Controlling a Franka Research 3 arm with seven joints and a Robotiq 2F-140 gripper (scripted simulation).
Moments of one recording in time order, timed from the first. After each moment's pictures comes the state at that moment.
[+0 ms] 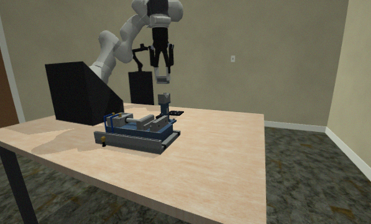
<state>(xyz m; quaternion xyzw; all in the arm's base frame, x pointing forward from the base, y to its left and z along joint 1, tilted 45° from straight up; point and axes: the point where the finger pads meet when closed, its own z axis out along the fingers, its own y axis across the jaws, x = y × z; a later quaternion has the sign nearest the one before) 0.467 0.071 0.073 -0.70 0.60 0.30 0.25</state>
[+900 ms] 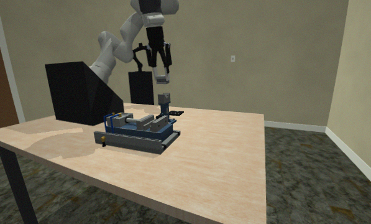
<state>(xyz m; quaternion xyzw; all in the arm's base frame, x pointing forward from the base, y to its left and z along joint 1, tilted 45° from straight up) 0.469 0.063 0.065 -0.66 0.58 0.36 0.30</state>
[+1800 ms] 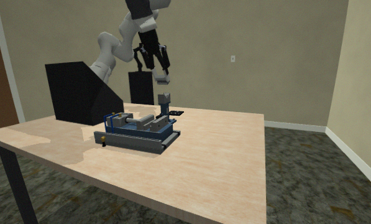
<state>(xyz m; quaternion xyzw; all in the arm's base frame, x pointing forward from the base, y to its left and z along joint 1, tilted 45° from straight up) 0.471 0.061 0.057 -0.61 0.53 0.45 0.38</state>
